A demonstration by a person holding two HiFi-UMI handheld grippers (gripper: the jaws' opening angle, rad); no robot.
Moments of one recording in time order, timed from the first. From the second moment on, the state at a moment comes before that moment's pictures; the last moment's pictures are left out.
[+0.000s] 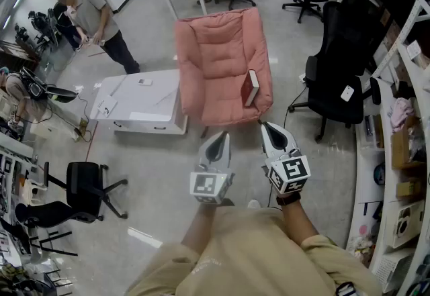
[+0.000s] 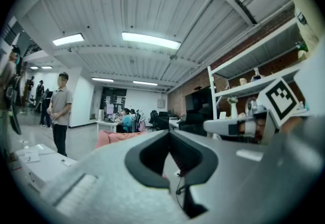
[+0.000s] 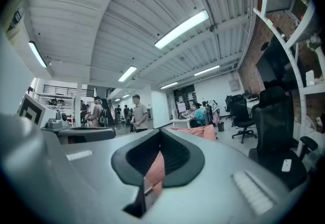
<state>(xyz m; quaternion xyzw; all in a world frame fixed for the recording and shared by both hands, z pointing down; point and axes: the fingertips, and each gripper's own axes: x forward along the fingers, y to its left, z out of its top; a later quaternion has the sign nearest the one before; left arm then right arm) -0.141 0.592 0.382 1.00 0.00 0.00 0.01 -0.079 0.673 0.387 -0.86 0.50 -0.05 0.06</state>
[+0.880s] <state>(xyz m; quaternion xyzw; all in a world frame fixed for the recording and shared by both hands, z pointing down) 0.008 0.460 0.436 0.99 0.10 0.05 0.05 0.045 0.558 0.483 -0.86 0.47 -0.19 0.10</state>
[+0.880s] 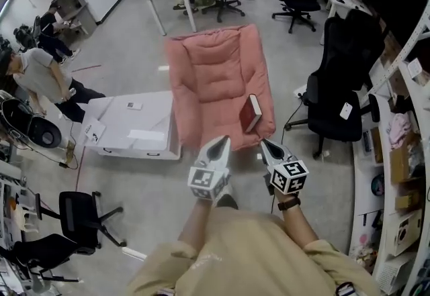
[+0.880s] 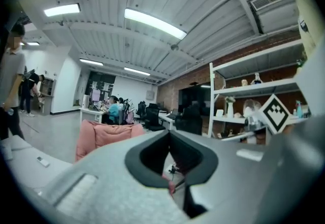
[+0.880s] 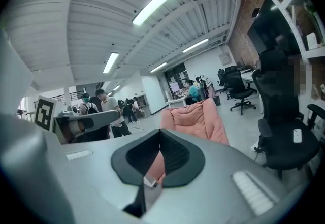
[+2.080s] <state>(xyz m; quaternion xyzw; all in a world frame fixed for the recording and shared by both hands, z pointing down) 0.215 0.295 0.645 0.92 0.26 0.28 0.07 0.214 0.482 0.688 -0.87 0.29 -0.36 0.15</state>
